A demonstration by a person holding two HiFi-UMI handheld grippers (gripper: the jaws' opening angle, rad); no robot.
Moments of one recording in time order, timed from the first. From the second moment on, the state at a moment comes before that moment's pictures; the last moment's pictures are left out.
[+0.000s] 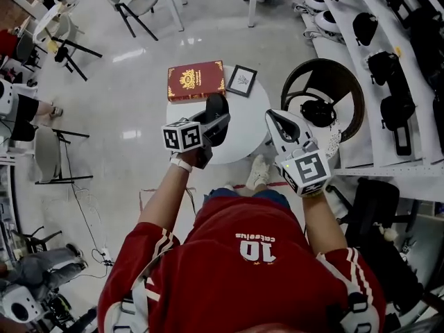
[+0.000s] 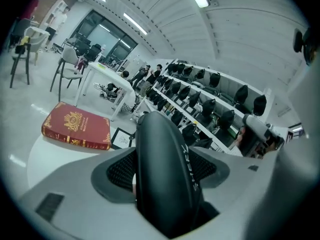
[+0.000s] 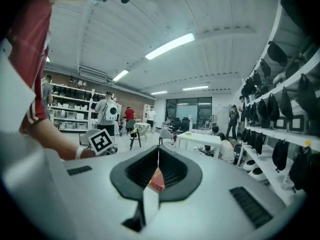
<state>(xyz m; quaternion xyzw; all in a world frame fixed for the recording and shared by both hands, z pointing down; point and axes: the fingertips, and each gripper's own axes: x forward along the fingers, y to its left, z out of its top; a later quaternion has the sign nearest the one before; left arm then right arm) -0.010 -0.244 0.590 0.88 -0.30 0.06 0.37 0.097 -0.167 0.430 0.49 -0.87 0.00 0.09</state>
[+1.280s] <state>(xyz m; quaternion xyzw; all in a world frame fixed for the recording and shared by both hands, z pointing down) -0.022 -0.313 0.842 0.76 -0.43 0.26 0.40 0.101 -0.247 0.507 0.40 -0.90 0.05 0.17</state>
